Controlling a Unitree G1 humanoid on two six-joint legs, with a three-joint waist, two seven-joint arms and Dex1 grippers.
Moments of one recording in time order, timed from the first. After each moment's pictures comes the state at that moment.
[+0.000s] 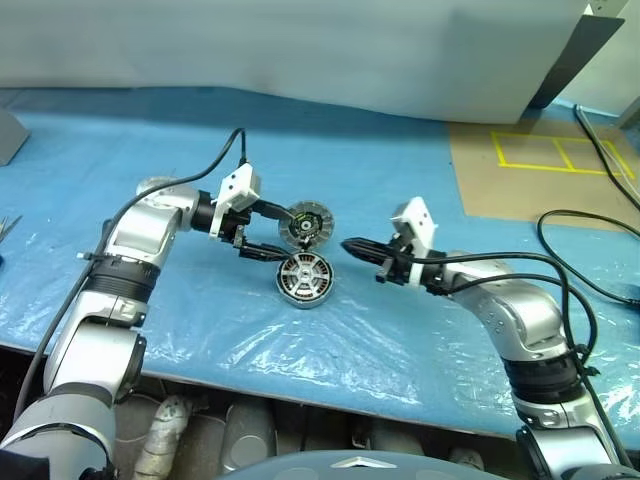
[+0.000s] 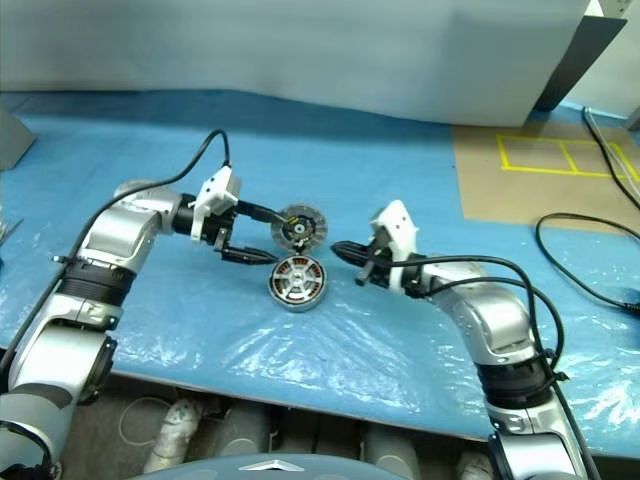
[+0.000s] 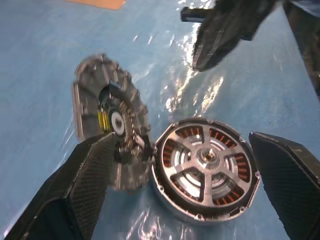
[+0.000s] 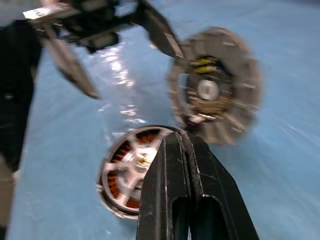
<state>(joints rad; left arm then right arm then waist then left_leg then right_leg) -0.75 0.57 -0.15 0.37 -0.24 0.33 -1.44 -0.38 -0.44 0.15 -0.31 0.49 0.77 0.76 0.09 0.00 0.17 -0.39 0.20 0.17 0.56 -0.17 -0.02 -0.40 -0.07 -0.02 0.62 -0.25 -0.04</state>
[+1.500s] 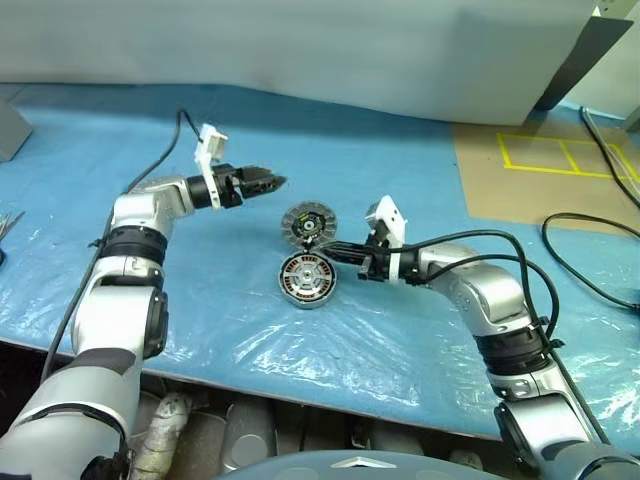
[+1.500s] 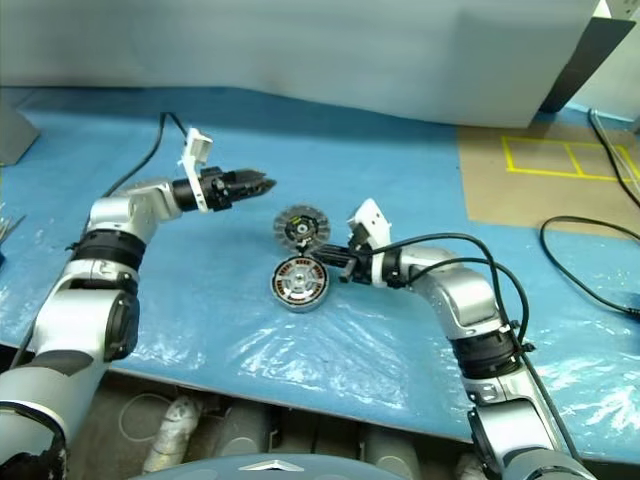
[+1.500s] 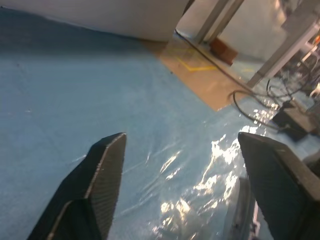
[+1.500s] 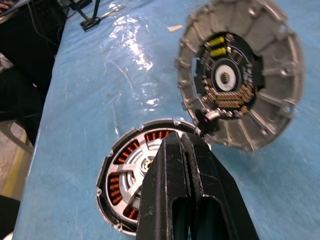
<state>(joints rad) -1.08 0.44 0.14 0.99 -0.41 0.50 -1.19 -0.43 -0.41 0.15 -0.15 0.42 0.76 0.83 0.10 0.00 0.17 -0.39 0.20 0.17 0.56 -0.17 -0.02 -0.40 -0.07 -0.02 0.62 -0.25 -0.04</state>
